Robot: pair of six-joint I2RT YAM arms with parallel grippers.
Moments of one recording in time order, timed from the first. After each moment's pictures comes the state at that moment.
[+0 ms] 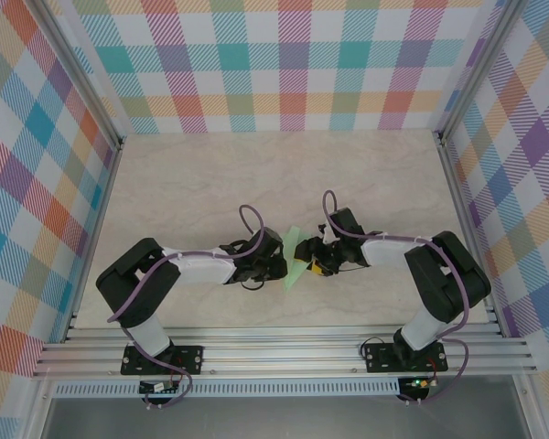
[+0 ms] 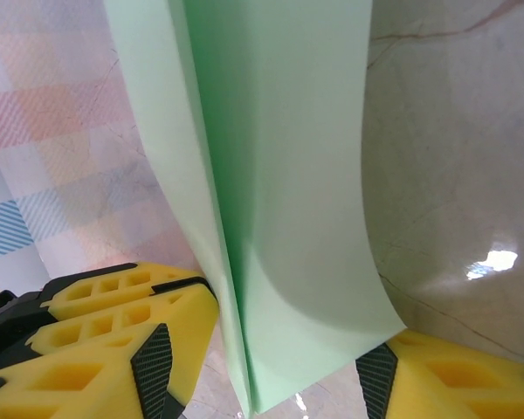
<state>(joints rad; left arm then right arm) -0.85 1.69 0.80 -0.07 0.07 -0.87 0.53 1.63 0.69 -0.06 -0.60 0.90</state>
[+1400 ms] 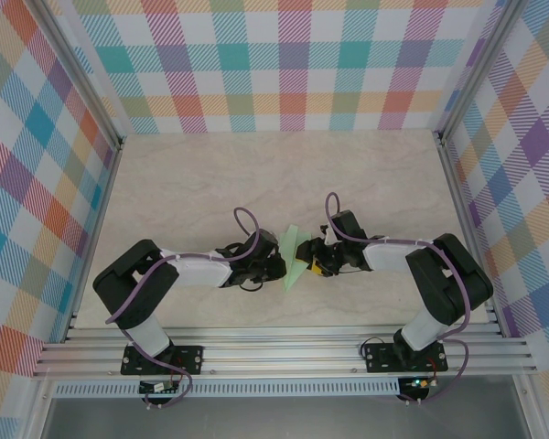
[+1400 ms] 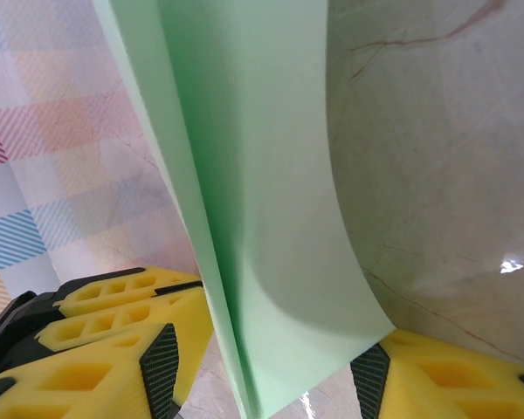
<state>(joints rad) -0.83 1.67 0.74 0.02 0.09 -0.91 0.53 1.61 0.65 0.02 -0.59 0.94</state>
